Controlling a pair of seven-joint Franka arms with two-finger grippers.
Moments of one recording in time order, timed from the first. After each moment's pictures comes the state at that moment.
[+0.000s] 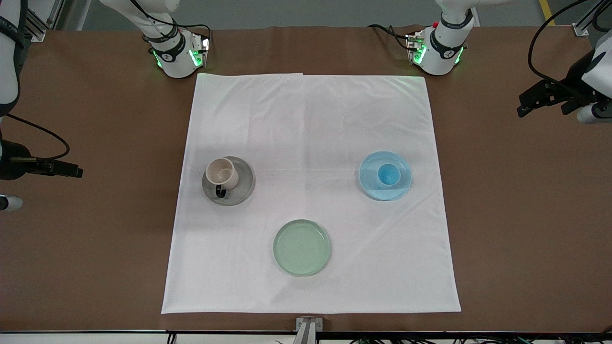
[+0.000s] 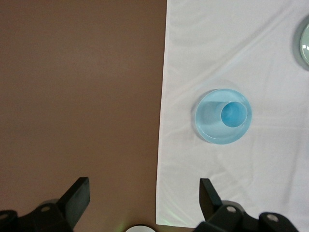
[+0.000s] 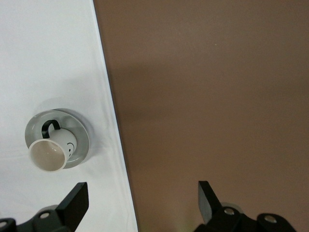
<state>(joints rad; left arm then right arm) 0.00 -0.04 -0.09 -1.56 -0.01 1.48 -0.12 -0.13 0.37 0.08 -1.23 -0.02 1.41 0.06</state>
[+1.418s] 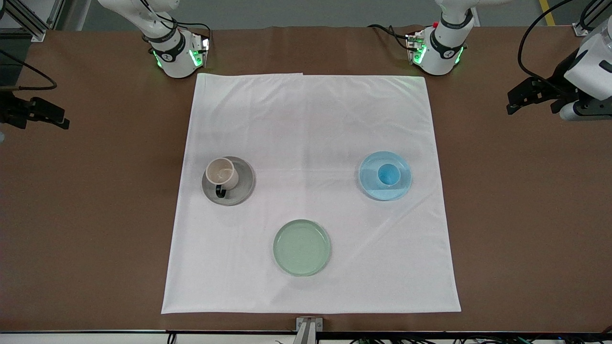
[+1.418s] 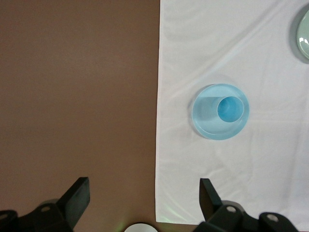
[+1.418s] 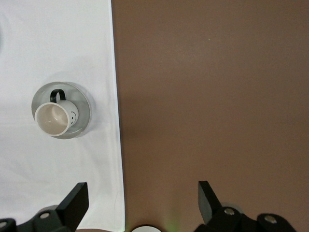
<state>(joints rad) 0.00 -0.05 -0.11 -1.57 -0.01 1.48 -0.12 -0.03 0.01 -0.03 -1.52 -0.02 1.44 -0.04</state>
